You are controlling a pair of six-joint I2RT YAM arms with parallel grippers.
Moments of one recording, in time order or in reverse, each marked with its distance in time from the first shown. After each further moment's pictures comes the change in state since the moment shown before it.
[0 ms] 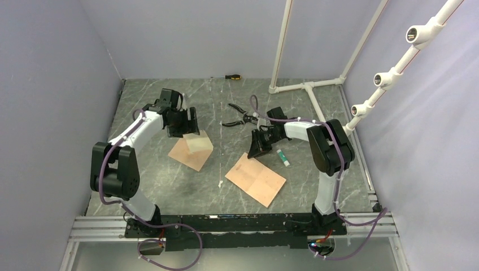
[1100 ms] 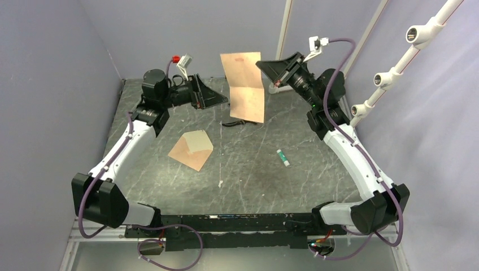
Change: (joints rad) left arm -0.074 -0.269 0.024 0.692 0.711 -0.409; right arm 0.005 -0.655 0.181 0.628 0.360 0.642
